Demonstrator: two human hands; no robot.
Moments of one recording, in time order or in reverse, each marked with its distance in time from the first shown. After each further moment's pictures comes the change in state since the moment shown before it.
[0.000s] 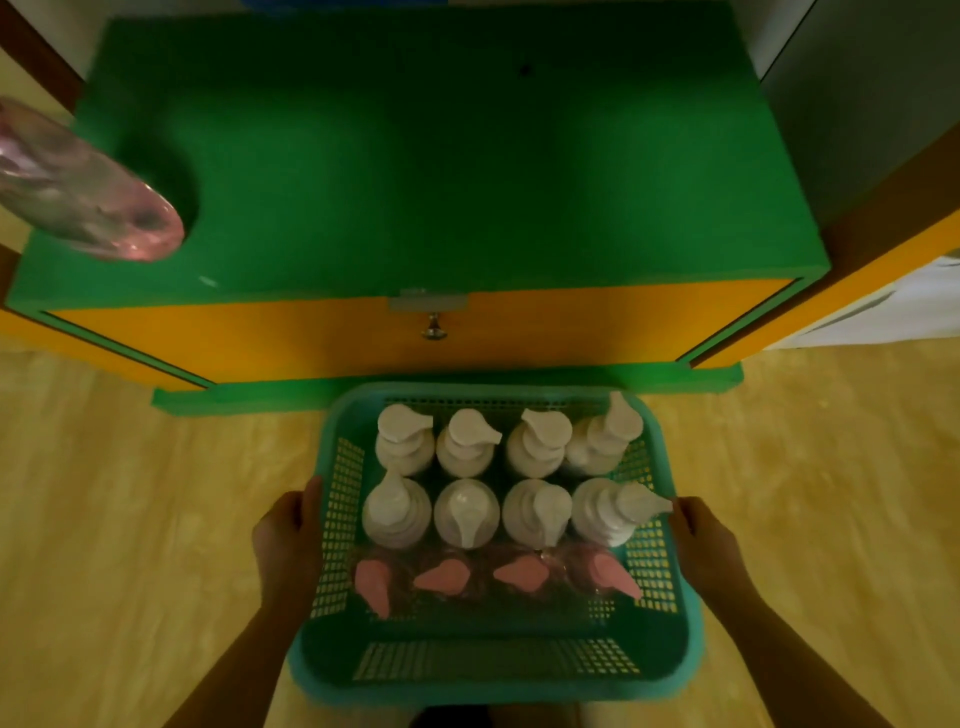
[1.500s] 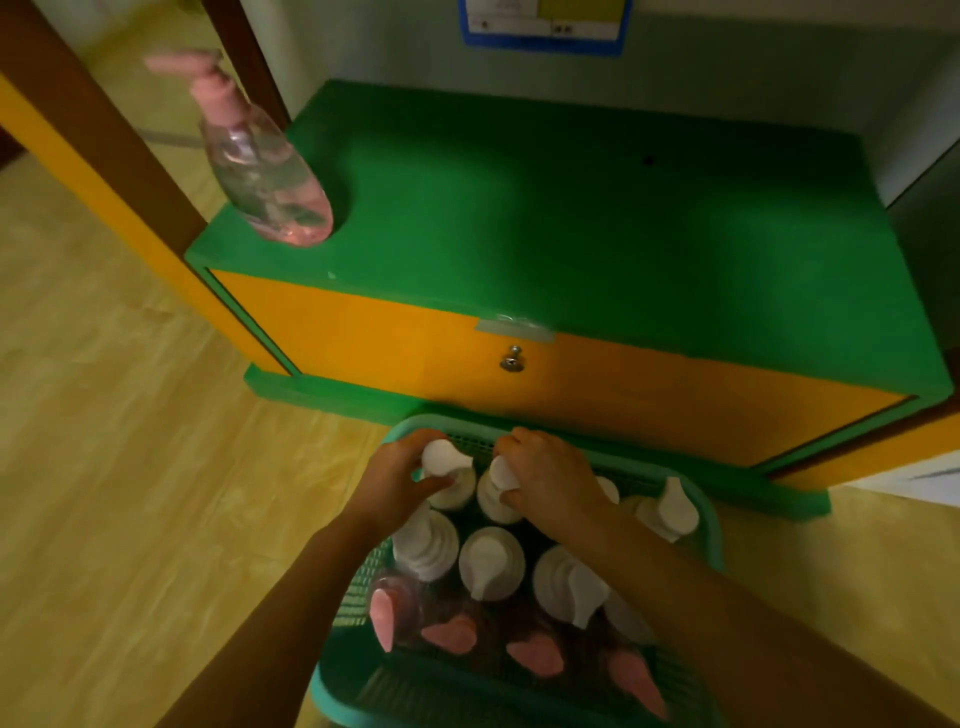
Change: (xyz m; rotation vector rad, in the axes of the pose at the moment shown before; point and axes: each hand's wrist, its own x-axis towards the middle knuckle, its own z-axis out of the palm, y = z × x) left_hand 0.028 0.046 0.022 0.034 -0.250 0.463; right_hand -0.003 -0.200 0.054 -0.670 -0.181 -1.056
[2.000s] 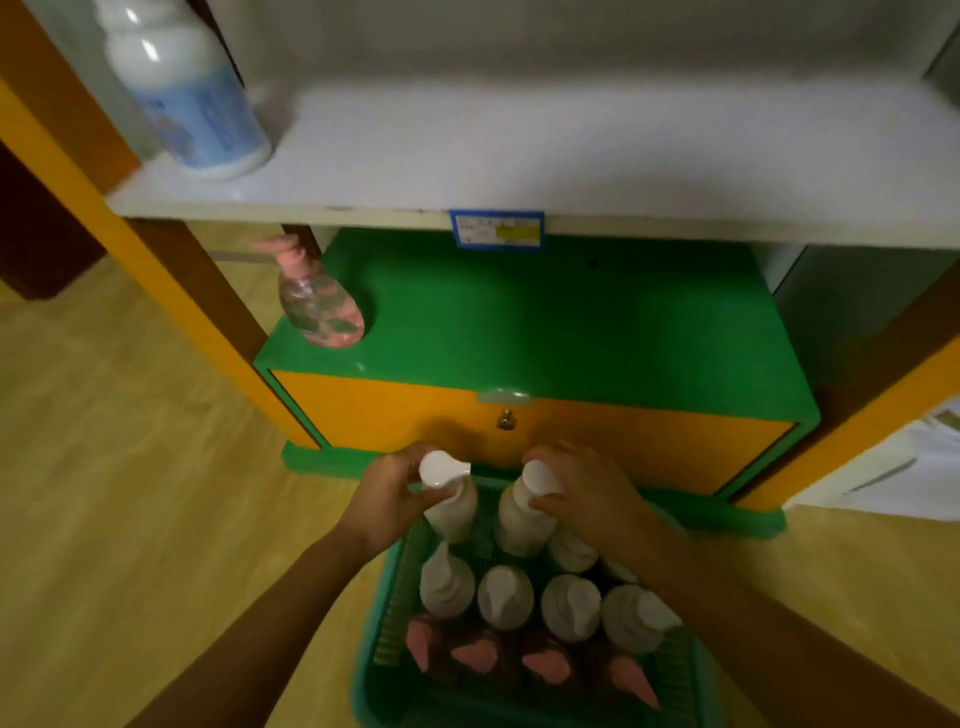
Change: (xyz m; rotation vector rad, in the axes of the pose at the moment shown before) left_hand -0.027 0.086 -0.092 -0.071 0.001 0.117; right_hand -0.064 -0.014 -0.095 0.226 0.165 0.094
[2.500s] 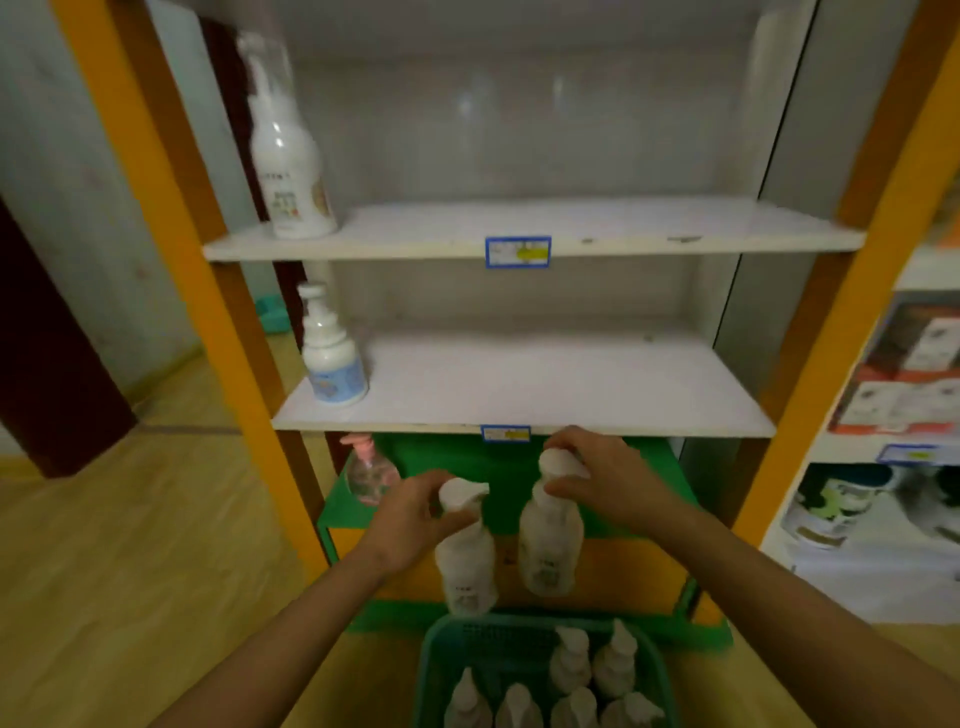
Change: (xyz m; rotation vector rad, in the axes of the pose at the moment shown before) left_hand -0.044 0.161 -0.147 0.034 0.049 0.257; right_hand -0.086 -0.134 -0.191 0.130 0.333 -0.013
